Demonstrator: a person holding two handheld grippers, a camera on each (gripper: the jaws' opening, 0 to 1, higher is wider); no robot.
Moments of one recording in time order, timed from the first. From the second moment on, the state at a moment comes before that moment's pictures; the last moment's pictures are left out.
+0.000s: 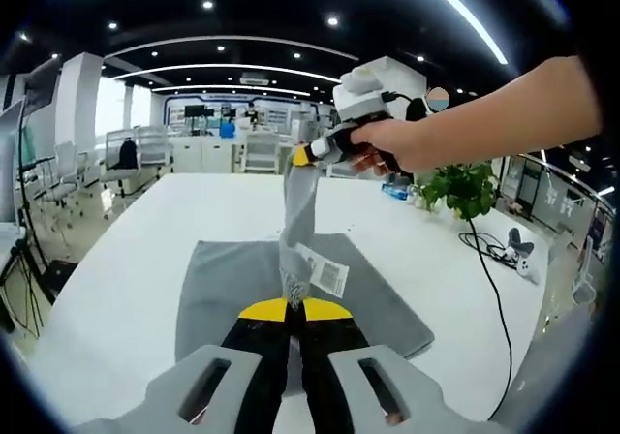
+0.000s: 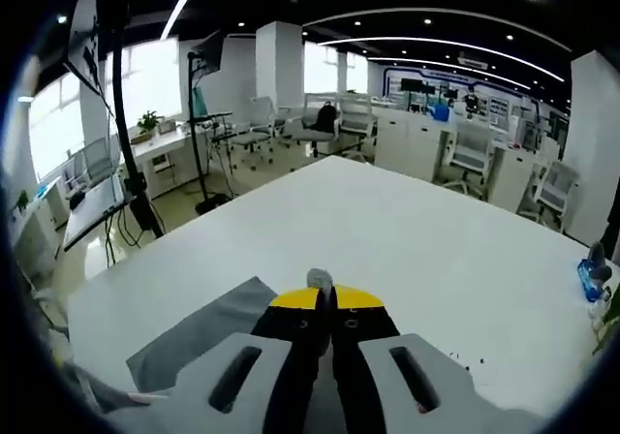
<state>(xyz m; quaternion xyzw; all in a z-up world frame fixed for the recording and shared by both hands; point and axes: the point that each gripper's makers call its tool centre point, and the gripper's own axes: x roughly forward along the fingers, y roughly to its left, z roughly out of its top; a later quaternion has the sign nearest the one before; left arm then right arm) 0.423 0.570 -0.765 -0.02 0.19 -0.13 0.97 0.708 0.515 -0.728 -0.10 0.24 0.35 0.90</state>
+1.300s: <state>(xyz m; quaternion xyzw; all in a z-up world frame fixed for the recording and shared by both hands) 0.417 0.621 -0.840 -0.03 0.24 -0.09 0.97 0.706 0.603 -0.807 -0.12 0.25 0.39 0.88</state>
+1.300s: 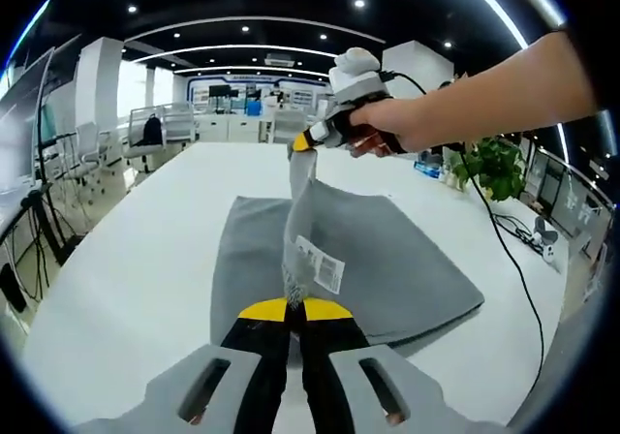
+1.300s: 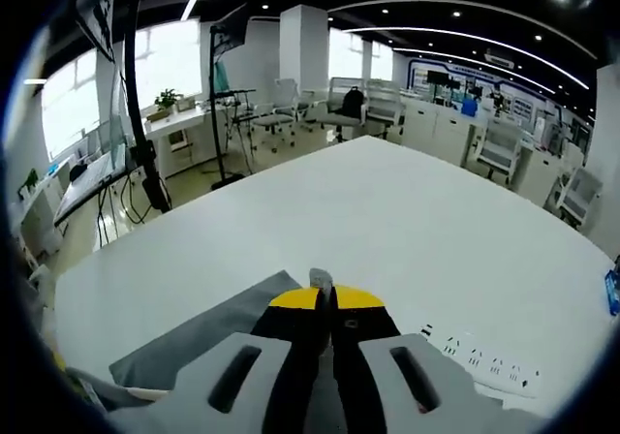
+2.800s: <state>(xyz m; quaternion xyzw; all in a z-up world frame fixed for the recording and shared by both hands) 0.404 0.652 -0.874 0.02 0.25 -0.05 0.97 0.695 0.605 -0.863 -0.17 0.25 0.43 0.85</state>
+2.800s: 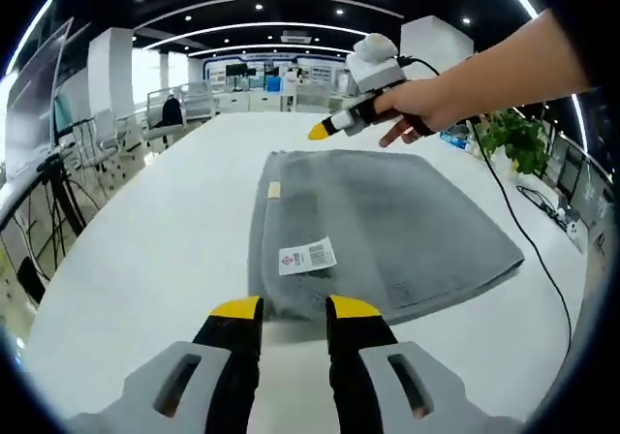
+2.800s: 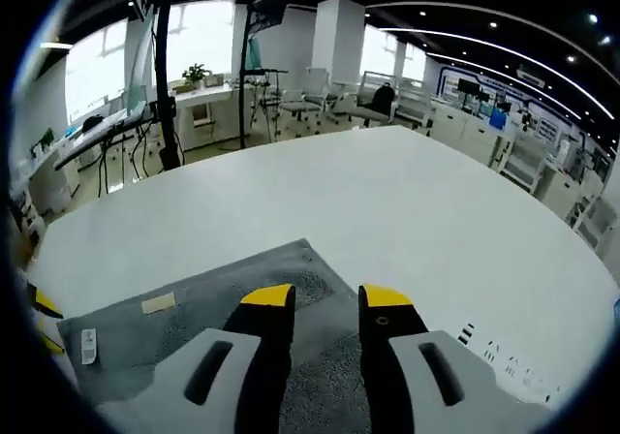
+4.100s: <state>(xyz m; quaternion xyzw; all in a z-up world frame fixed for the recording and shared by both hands) 0.432 0.510 -0.859 0.06 0.27 -0.23 0.93 0.730 0.440 -0.870 -0.16 0.28 0.34 0.89</state>
